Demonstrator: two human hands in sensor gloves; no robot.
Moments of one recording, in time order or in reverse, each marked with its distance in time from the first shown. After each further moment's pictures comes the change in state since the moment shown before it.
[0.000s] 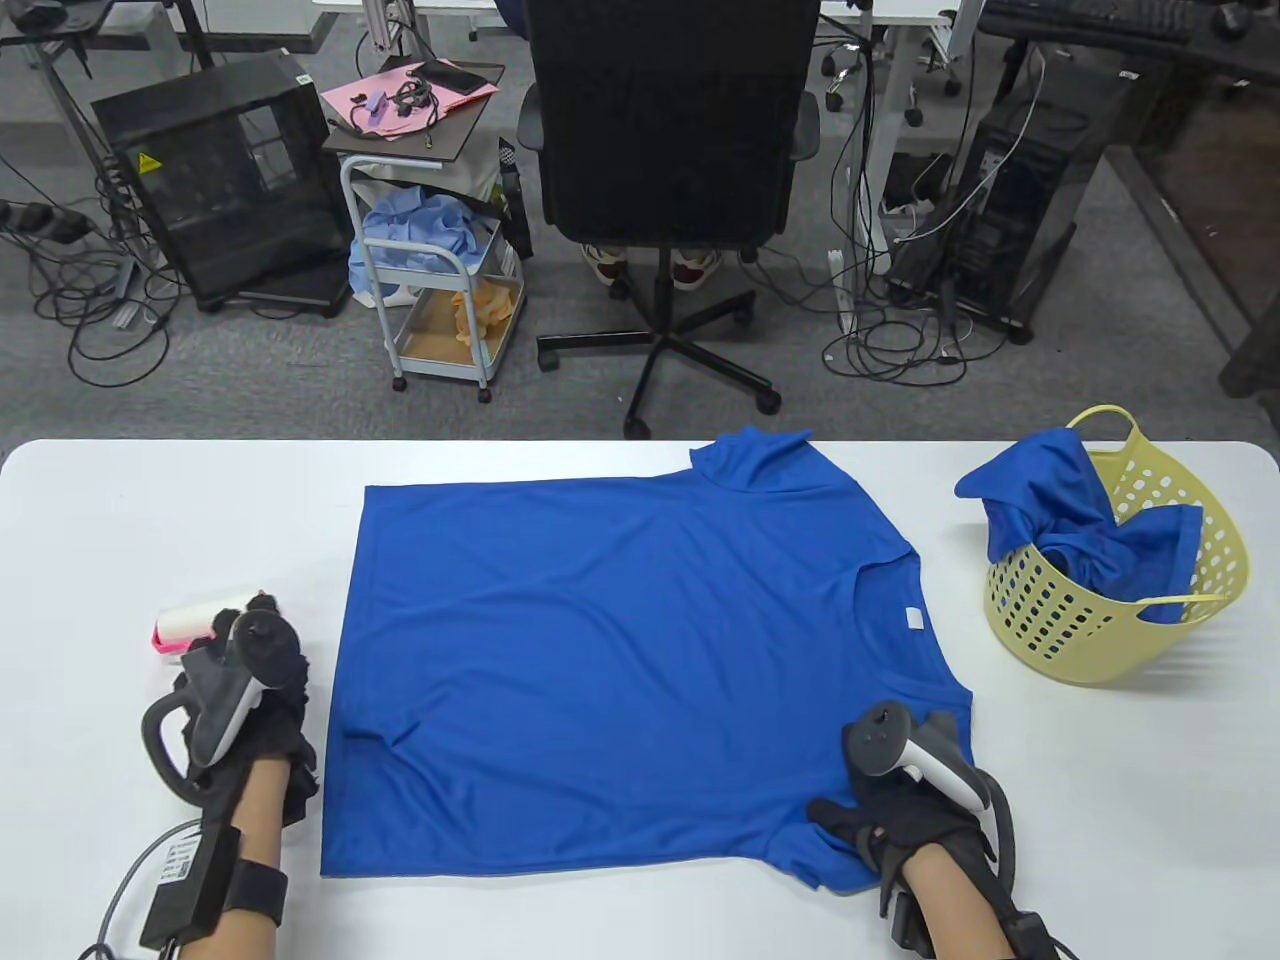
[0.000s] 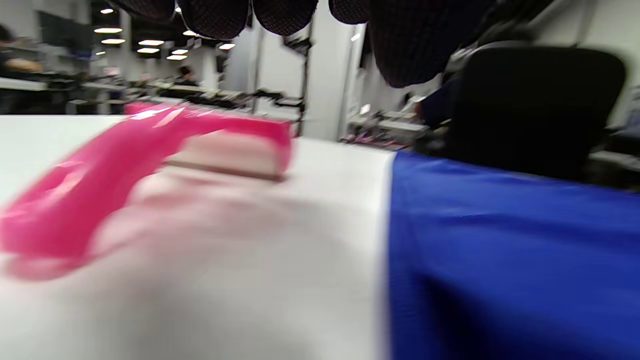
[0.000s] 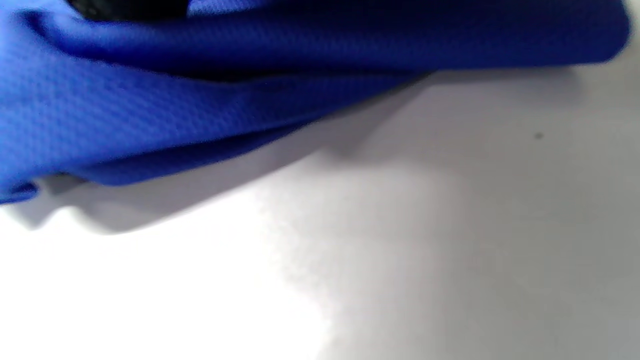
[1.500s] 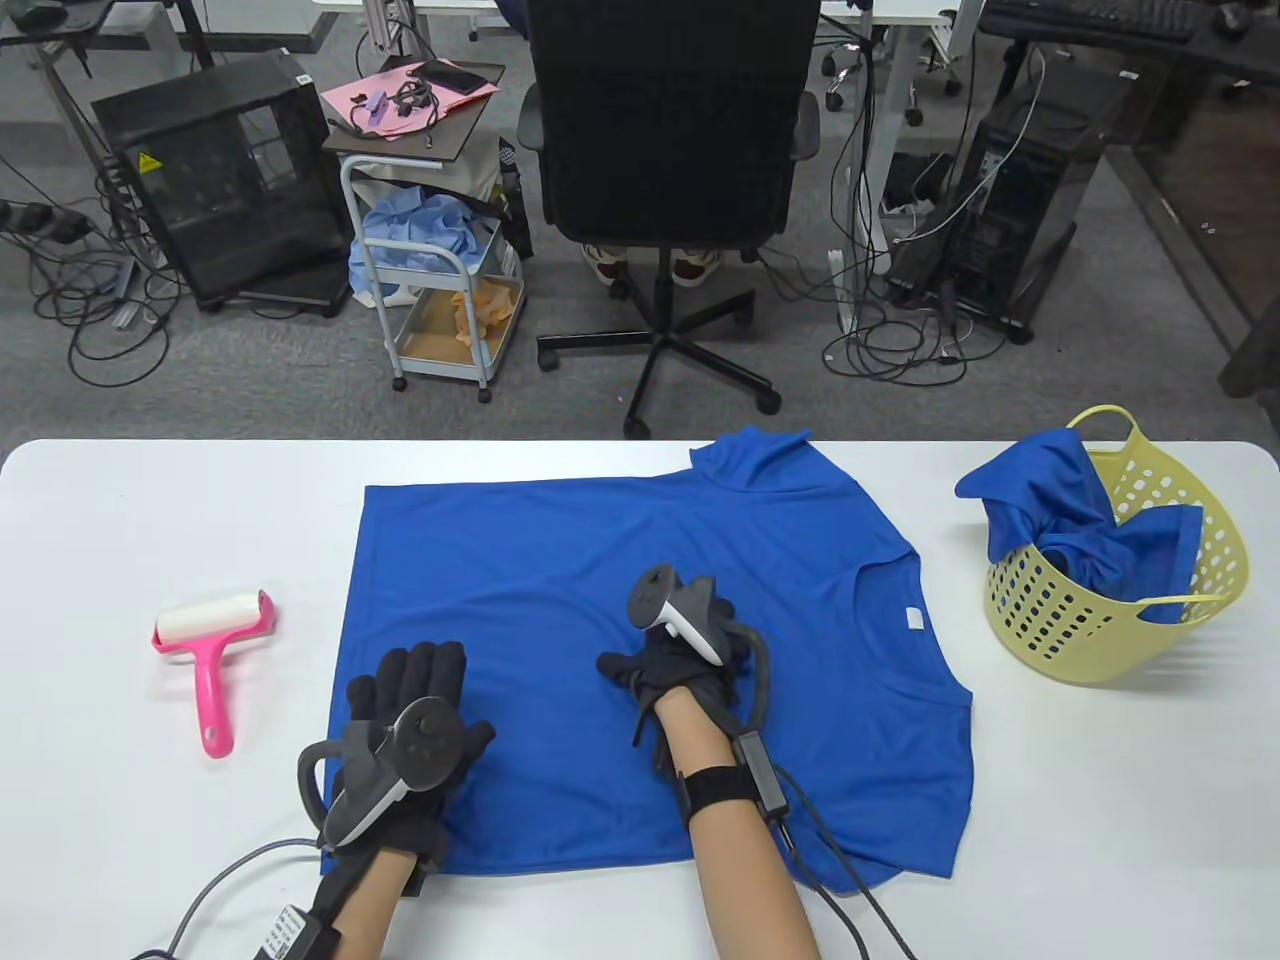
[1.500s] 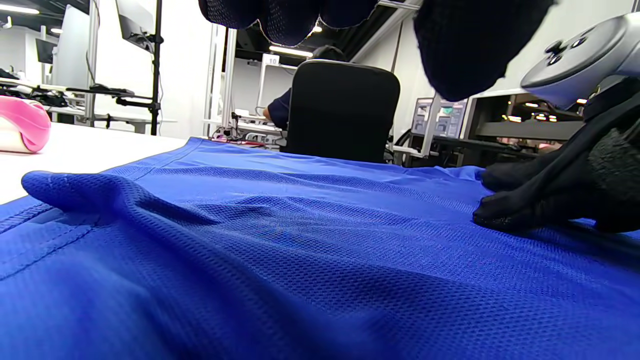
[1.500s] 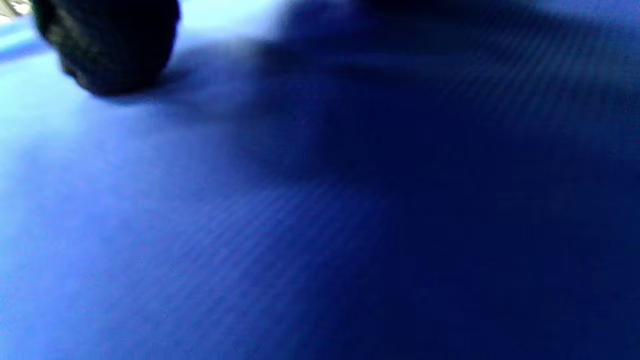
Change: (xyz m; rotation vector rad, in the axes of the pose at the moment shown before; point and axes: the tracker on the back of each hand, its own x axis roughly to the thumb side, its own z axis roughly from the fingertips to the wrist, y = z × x) left_hand 0.088 -0.014 0.087 -0.043 -0.353 0.018; right_hand 0.217 -0.043 -0.099 -0.194 0.032 -0.042
